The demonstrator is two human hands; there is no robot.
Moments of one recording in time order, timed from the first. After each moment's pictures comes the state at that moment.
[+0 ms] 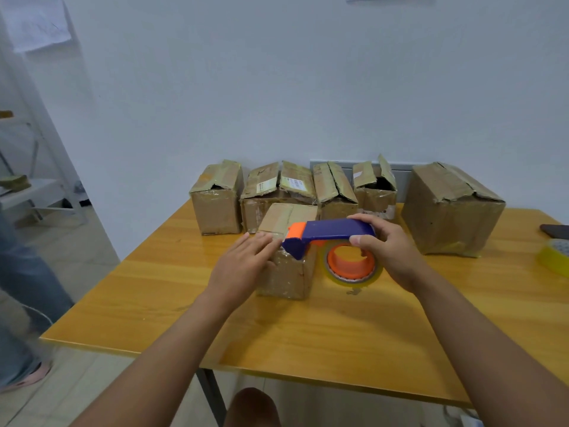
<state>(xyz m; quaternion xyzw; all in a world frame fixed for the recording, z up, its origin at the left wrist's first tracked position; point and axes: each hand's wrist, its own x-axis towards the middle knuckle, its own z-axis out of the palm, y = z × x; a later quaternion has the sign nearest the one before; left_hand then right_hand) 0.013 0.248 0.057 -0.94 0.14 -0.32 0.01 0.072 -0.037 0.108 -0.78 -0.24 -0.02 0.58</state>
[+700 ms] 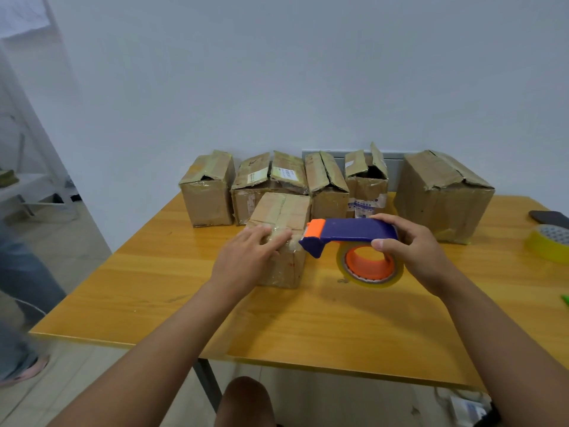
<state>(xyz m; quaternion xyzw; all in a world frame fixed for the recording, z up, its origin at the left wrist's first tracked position) 0.005 0.218 0.070 -0.96 0.10 -0.27 0.05 0.056 -0.087 0.100 -0.79 -0.22 -0.01 0.57</state>
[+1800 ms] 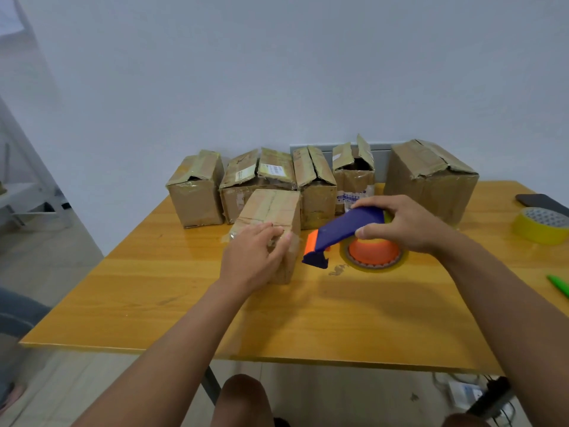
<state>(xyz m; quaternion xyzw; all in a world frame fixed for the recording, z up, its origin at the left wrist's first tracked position) 0.011 0.180 0.078 -0.95 0.03 -0.25 -0.18 0.065 -0.096 0.144 -0.88 -0.29 0.00 0.38</state>
